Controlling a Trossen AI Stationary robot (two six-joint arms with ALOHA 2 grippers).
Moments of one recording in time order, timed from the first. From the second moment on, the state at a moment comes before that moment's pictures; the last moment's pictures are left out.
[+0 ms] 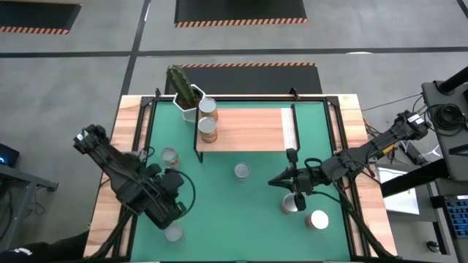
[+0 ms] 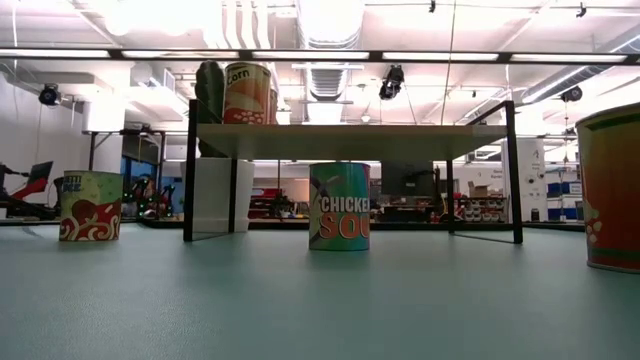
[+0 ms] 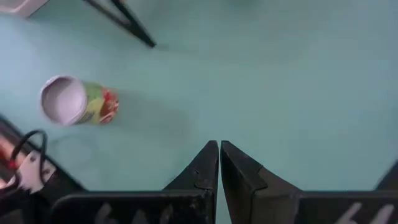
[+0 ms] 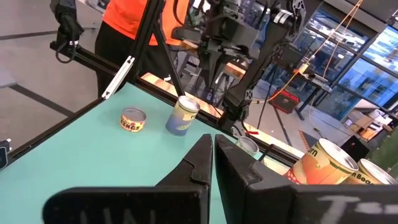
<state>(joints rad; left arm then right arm) -0.72 1.54 1.56 -1.55 -0.37 -1.38 0.48 1.09 0.77 0.21 0.31 -0.39</state>
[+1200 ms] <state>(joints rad) -0.72 1.47 1.24 -1.50 0.02 -1.80 0.48 1.09 0.77 0.20 0.32 -0.39</state>
